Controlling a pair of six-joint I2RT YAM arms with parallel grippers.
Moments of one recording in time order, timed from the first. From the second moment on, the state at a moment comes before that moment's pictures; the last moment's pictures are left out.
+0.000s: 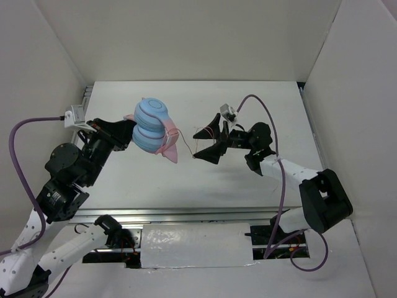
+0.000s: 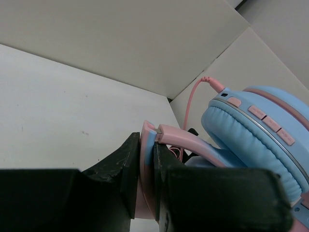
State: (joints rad) left arm -0.59 0.65 1.07 -0.31 -0.28 -0.66; right arm 0.47 1.38 0.69 1.01 -0.99 0.51
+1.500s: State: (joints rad) left arm -0.59 0.80 1.41 -0.41 -0.42 -0.67; right arm 0.75 1.55 0.68 0.72 -0.55 0.08
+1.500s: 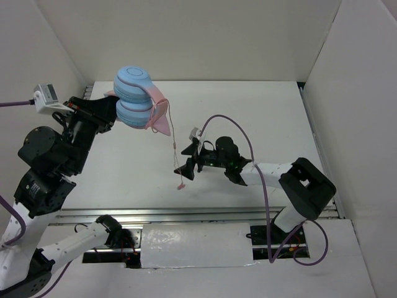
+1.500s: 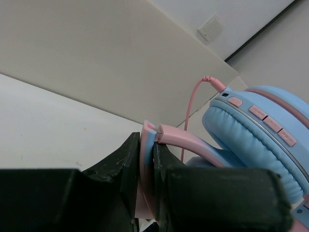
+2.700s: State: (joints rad) left arm -0.59 0.92 1.49 -0.47 -0.69 -0.69; right arm 0.80 1.43 0.52 0.95 0.08 0.07
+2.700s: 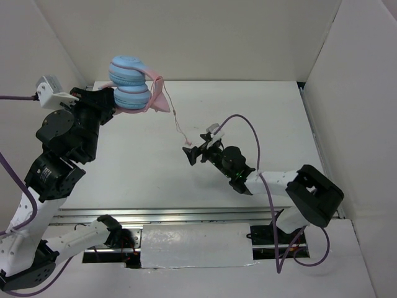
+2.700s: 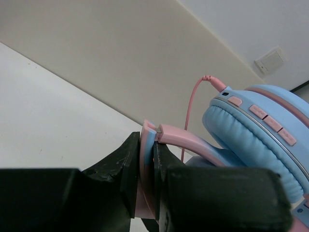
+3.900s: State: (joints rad) left arm -0.59 0.99 1.56 -0.59 -0.95 -0.82; right arm 1.07 1.74 0.69 0.93 -0.21 0.26
